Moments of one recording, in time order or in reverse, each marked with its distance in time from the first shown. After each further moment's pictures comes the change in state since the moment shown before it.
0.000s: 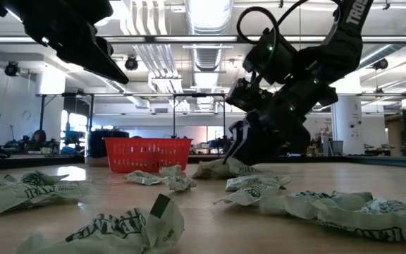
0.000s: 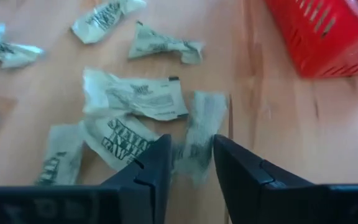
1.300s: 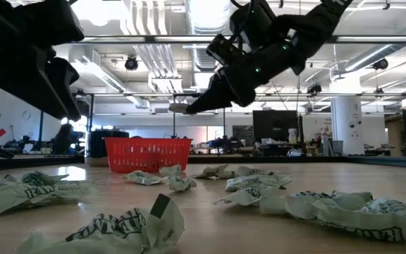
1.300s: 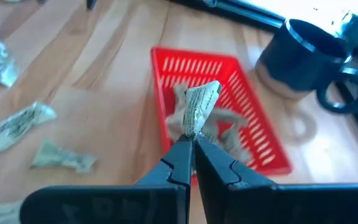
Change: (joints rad) left arm -0.289 0.182 -0.006 -0.137 -0.081 -0.453; right arm -0.093 -0.099 0.185 -0.071 0.089 -0.202
